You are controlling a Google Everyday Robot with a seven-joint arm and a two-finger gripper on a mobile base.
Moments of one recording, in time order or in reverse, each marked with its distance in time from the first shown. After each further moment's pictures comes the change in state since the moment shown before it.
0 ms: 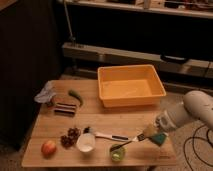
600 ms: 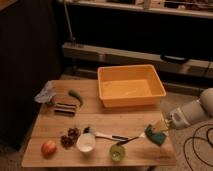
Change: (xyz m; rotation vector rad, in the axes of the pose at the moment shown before) arm -0.002 0.010 -0.033 0.057 0.053 0.028
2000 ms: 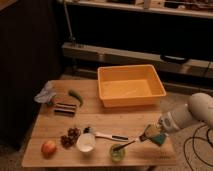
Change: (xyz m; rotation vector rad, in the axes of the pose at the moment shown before) arm -0.006 -0.006 0.042 -0.062 -0.043 -0.041
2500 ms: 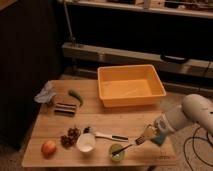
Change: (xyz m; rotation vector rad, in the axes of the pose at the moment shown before) arm -0.005 -0.014 0.012 0.002 -0.035 -0.056
